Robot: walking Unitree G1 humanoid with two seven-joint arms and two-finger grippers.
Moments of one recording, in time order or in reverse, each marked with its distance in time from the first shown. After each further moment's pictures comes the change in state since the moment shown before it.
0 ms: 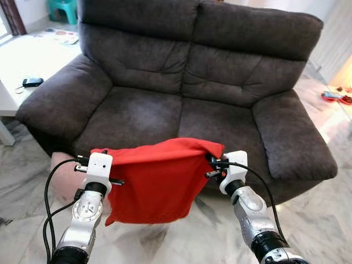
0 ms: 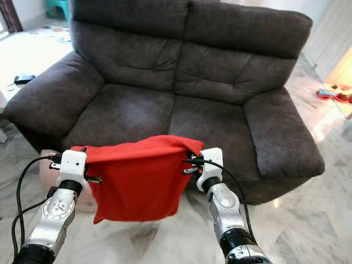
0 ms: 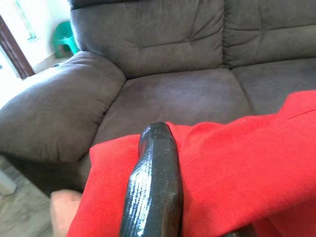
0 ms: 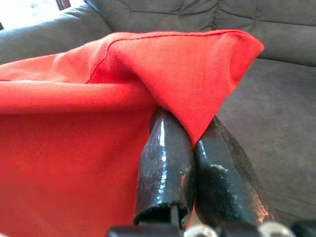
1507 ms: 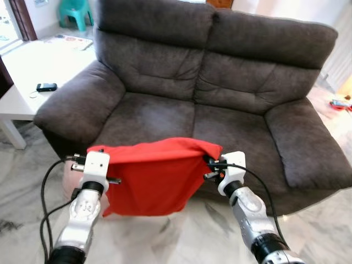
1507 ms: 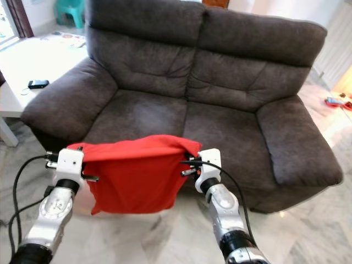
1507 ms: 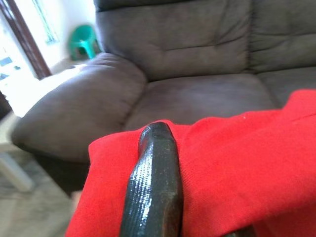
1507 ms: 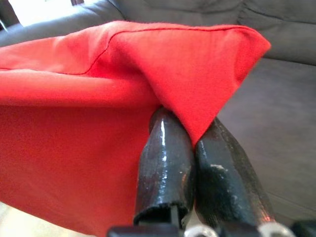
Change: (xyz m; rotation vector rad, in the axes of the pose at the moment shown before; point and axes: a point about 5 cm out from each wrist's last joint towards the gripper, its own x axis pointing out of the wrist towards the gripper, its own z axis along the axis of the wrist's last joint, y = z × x) left arm -0.002 -0.002 -0.002 -0.004 0.007 0.006; right arm -0.006 -0.001 -0.009 0.000 0.046 0.009
